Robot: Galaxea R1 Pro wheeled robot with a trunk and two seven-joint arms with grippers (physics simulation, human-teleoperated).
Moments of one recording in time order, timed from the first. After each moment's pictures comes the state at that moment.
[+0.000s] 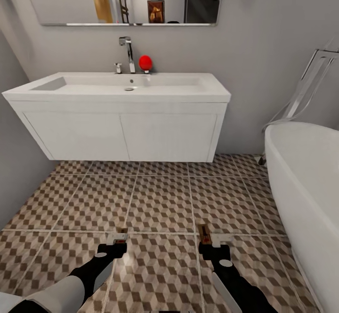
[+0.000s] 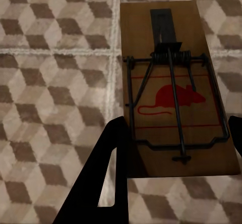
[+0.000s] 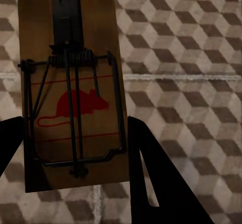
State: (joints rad) left arm -0.69 0.02 -0.43 -0.21 0.39 -0.03 0.18; right arm -0.40 -0.02 0.45 -0.87 -0.37 0.21 -0.41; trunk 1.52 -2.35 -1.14
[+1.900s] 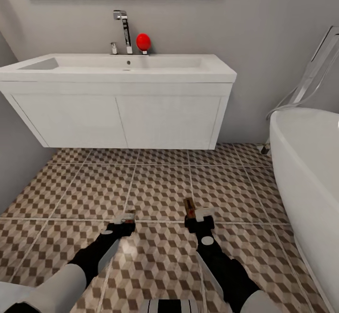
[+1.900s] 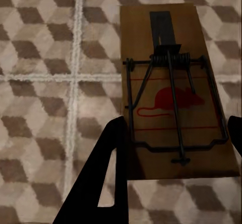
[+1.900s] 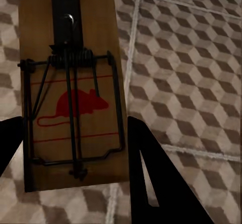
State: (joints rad) left arm -0.69 0.04 -0.42 -0.51 0.39 0.17 0.18; right arm -0.51 0.07 0.47 -0.93 -0.12 0.23 -0.41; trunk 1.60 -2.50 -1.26
